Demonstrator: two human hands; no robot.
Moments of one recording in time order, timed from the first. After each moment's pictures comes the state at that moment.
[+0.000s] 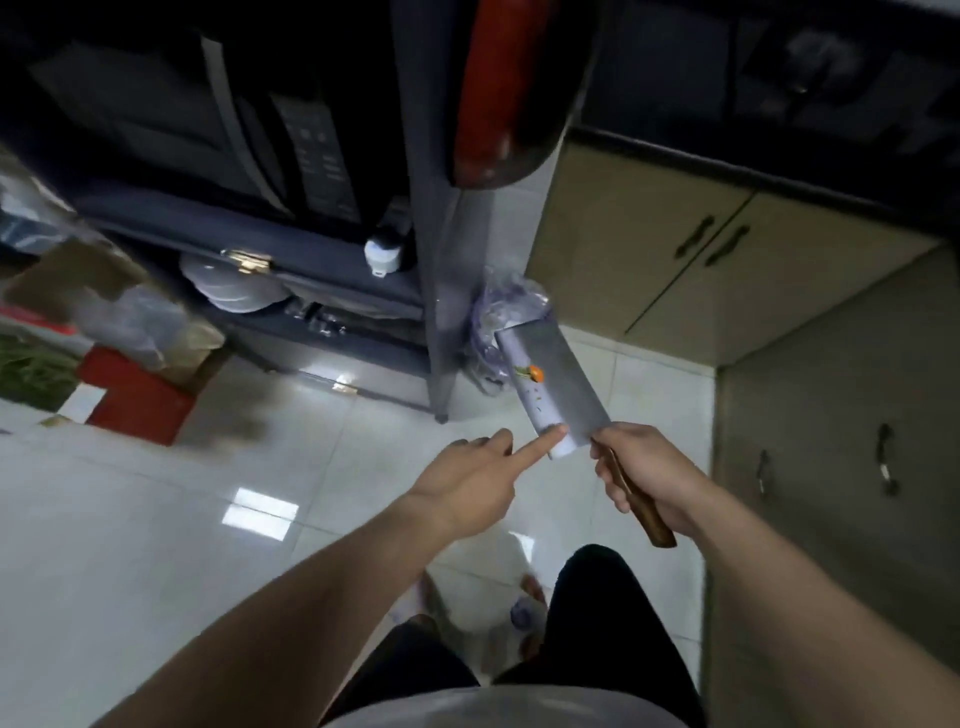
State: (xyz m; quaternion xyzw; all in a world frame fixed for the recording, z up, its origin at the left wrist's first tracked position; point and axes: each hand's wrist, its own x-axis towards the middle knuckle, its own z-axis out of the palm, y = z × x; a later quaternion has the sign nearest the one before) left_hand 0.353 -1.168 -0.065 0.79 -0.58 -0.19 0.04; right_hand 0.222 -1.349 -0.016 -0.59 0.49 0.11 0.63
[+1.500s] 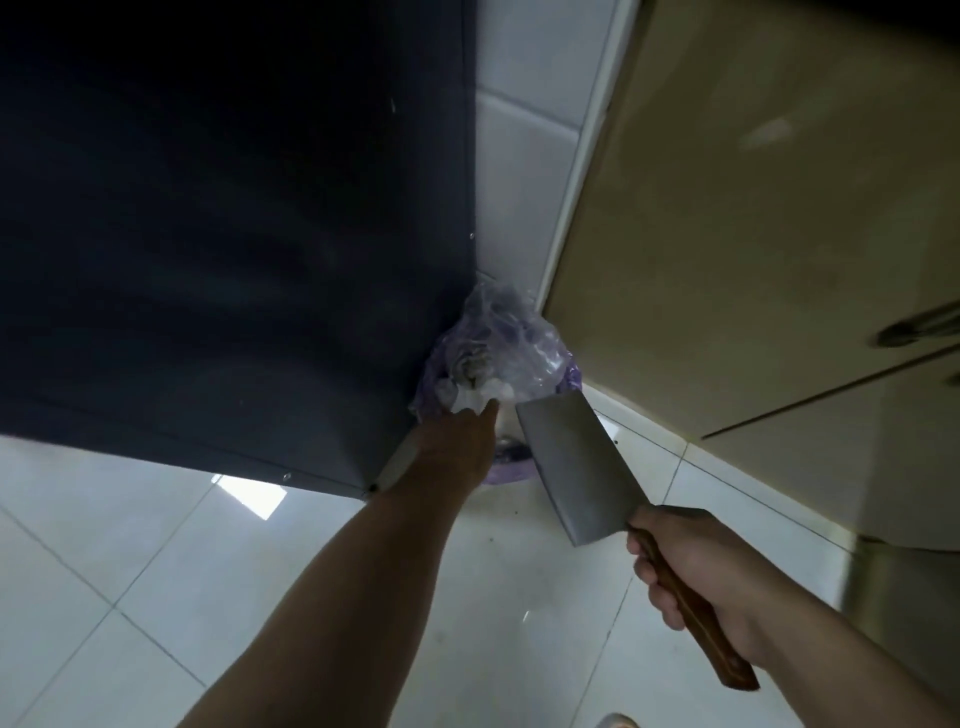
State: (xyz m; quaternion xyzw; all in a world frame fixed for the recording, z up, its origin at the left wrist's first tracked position) left_hand 0.534 -1.507 -0.478 0.92 -0.28 -0.25 -0.08; right_hand 0.360 -1.671 -0.342 -0.56 0.51 0.28 0.59
